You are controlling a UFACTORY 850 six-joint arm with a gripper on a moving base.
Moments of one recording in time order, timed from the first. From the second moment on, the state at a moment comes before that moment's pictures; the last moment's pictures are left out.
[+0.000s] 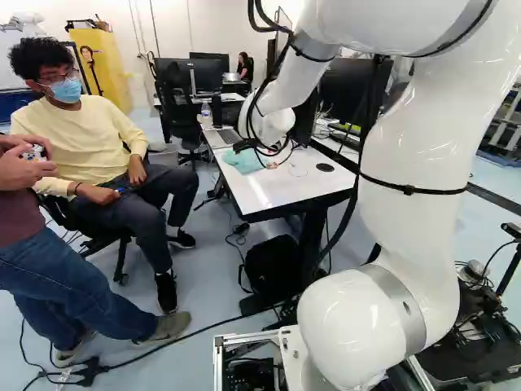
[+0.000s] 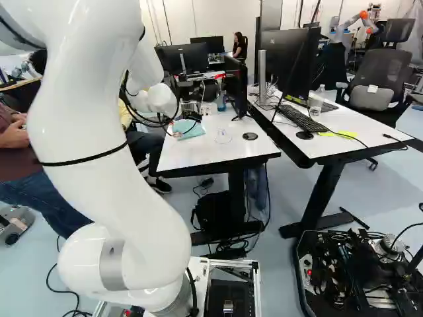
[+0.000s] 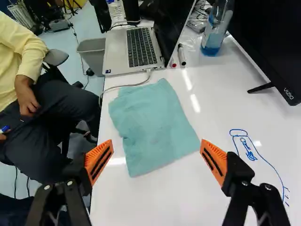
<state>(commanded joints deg) 8.7 -13.7 -51.8 3.9 12.5 0.0</state>
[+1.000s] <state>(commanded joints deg) 6.2 -25.4 -61.4 3.9 12.5 0.0</state>
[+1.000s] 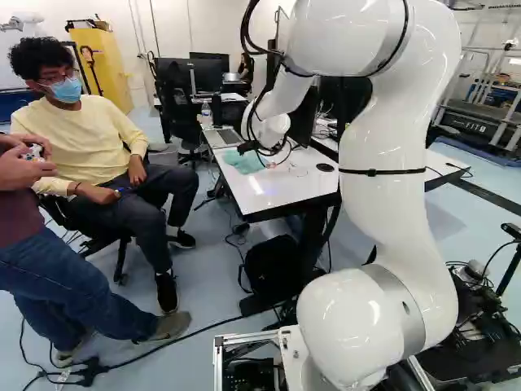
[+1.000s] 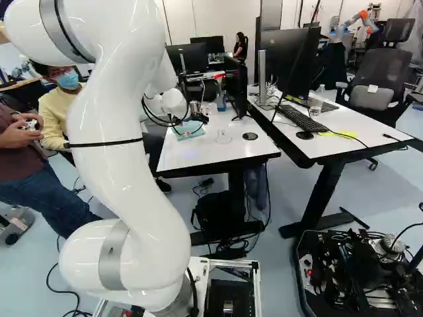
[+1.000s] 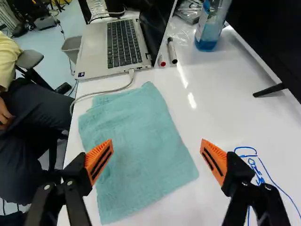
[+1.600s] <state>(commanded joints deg) 6.2 -28.5 -62.2 3.9 12.5 0.0</state>
